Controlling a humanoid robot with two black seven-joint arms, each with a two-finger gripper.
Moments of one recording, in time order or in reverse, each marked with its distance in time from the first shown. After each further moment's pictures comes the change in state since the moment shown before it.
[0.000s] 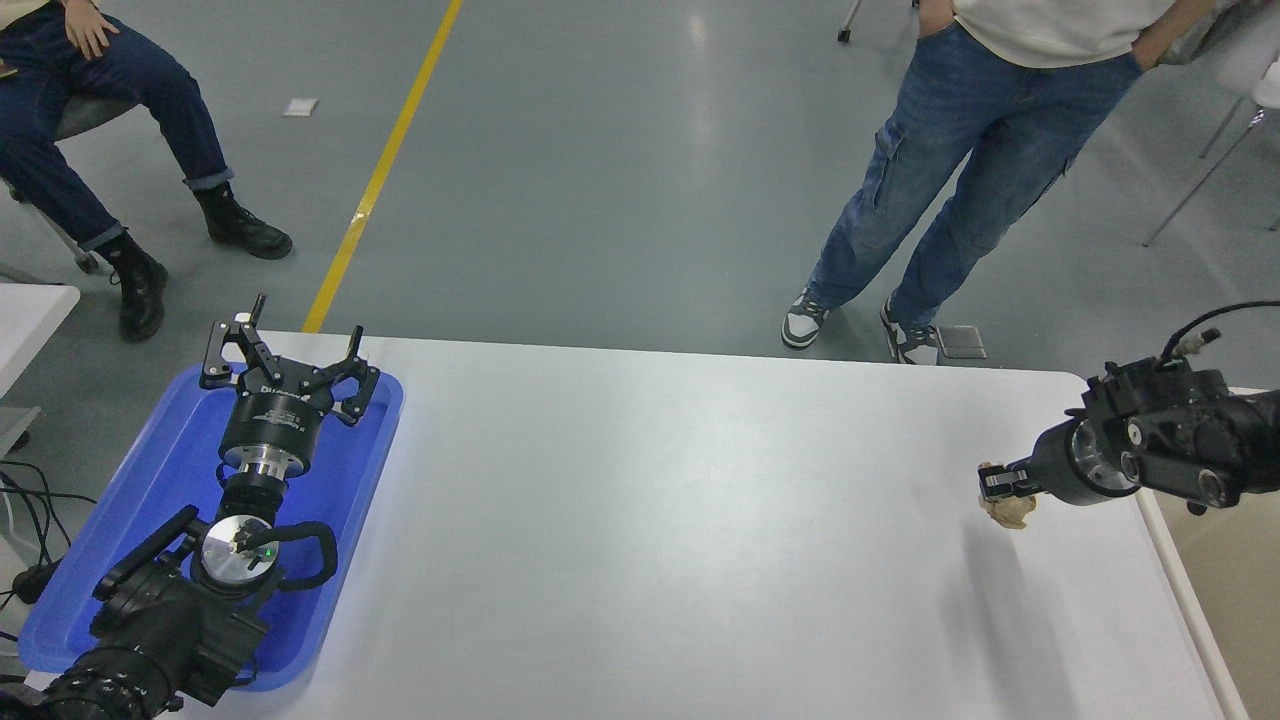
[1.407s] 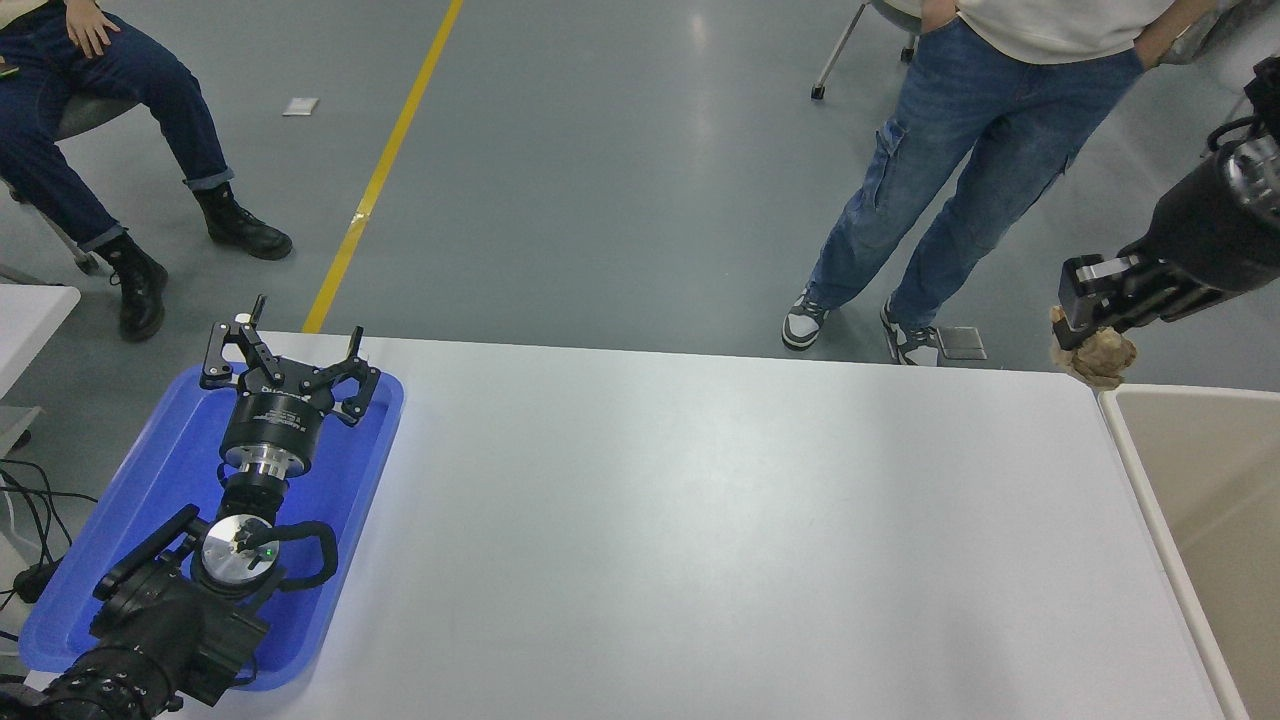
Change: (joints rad) left arm 0.000 0.000 0.000 0.000 0.001 0.000 0.000; right arm 0.746 -0.065 -0.273 0.296 0.111 0.453 0.002
